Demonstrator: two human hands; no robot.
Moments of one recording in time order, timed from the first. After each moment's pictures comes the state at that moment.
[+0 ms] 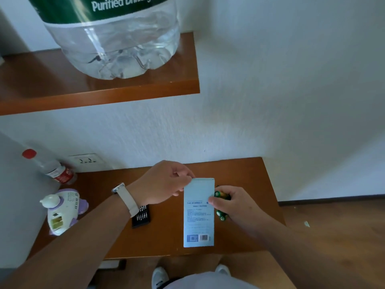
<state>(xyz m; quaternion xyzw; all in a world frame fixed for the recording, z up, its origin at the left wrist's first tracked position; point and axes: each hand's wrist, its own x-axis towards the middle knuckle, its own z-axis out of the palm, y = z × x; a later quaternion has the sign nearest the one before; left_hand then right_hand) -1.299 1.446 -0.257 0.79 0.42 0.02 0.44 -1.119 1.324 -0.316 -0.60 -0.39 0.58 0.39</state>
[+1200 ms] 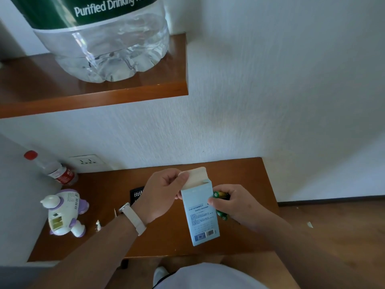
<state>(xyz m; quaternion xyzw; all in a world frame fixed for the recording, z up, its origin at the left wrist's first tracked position) -1.293 1.421 -0.291 0.72 0.46 0.21 0.47 -1.095 1.328 -0.322 -0.59 -0.48 0.56 0.33</state>
